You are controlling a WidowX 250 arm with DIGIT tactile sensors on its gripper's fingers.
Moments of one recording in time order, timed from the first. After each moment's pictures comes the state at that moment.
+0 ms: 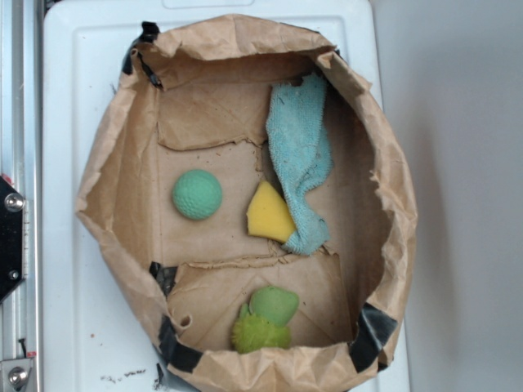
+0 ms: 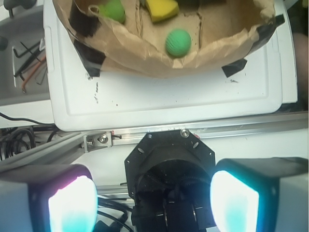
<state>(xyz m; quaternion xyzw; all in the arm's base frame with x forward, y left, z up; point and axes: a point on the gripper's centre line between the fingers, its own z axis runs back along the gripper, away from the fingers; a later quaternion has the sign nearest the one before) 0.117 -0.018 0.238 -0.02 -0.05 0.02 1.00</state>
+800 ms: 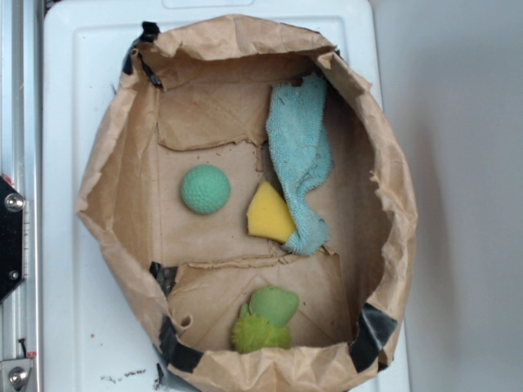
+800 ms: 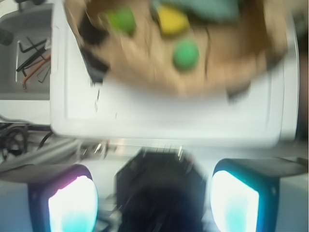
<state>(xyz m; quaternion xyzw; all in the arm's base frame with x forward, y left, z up) 0.165 -0.004 0.233 0.01 -0.08 -0.06 0.99</state>
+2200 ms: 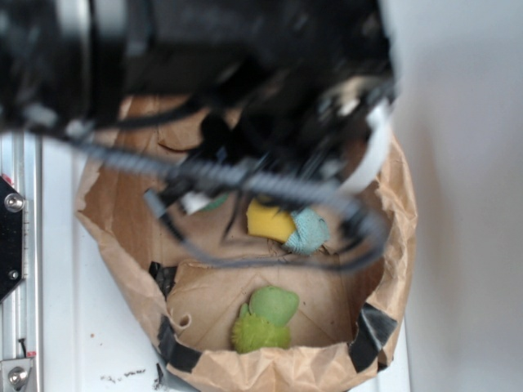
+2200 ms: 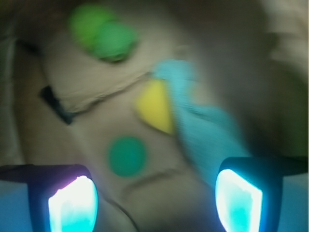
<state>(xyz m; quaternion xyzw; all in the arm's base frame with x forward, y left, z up) 0.280 0.012 0.131 0.00 -0.05 -0.57 0.82</state>
